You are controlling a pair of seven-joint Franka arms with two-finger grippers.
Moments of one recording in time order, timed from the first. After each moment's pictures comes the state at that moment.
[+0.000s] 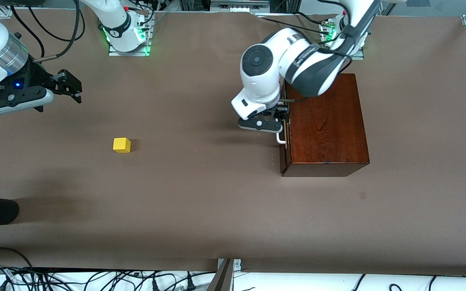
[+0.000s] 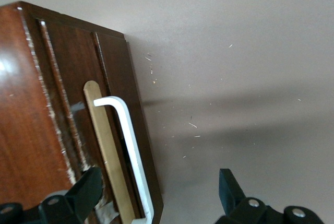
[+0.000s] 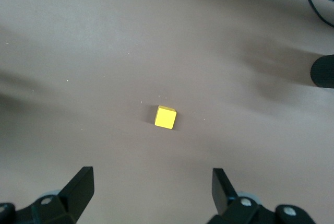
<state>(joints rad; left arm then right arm) -0.40 0.51 -0.38 -1.49 0.26 1.79 -0.67 0.24 0.06 -0.05 -1.53 -0.05 1.62 -0.11</state>
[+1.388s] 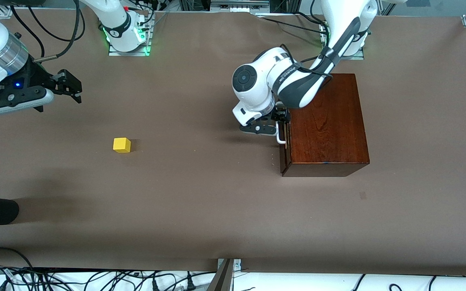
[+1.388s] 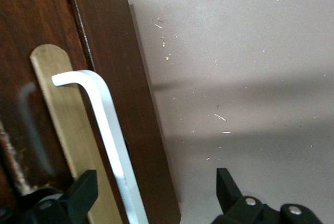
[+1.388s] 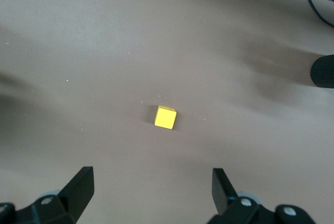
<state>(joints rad) -0.44 0.57 -0.38 -1.61 0.36 1.82 -0.76 0.24 0.06 -0.05 -1.53 -0.05 1.62 -0.11</state>
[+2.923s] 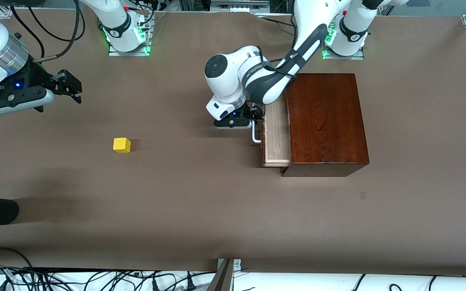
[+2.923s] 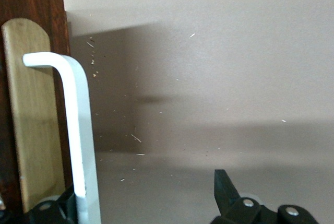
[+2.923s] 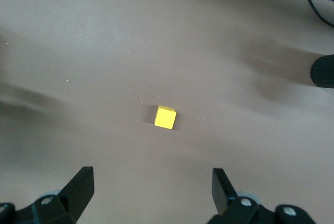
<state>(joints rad) -0.58 0.70 -0.36 -1.46 0.42 1.93 -1.01 0.24 0.06 -0.05 -1.53 -0.05 1.62 -0.11</state>
